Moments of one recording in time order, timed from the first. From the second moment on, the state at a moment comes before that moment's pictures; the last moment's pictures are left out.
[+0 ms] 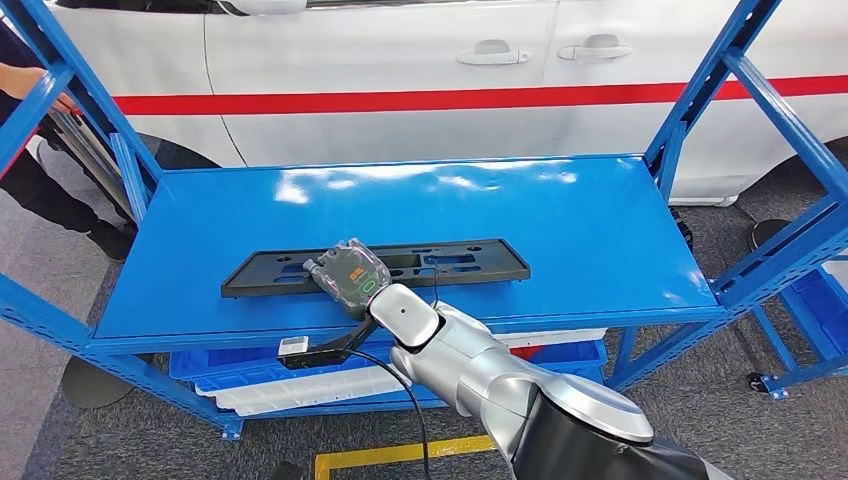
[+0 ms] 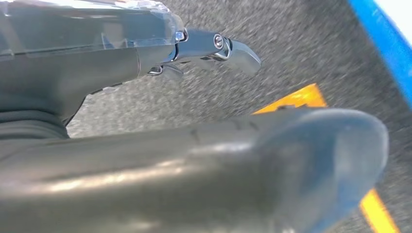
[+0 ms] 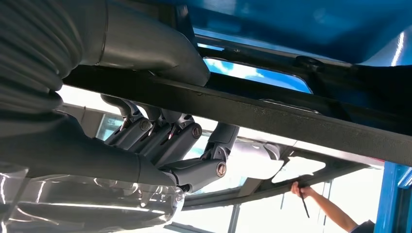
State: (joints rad) left arm -0.15 -0.26 0.96 -0.20 -1.40 0.27 -0.31; right arm -0.94 0.35 1.16 -0.35 0.93 -0.58 -0.08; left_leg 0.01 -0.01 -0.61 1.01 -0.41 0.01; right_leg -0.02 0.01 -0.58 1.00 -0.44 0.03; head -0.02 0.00
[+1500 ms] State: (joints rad) left arm -0.19 -0.26 0.99 -0.20 -1.31 0.19 -0.35; right arm -0.92 0.35 0.97 -0.33 1.11 -0.57 -0.11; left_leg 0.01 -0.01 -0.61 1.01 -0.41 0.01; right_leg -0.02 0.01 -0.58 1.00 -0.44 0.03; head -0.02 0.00
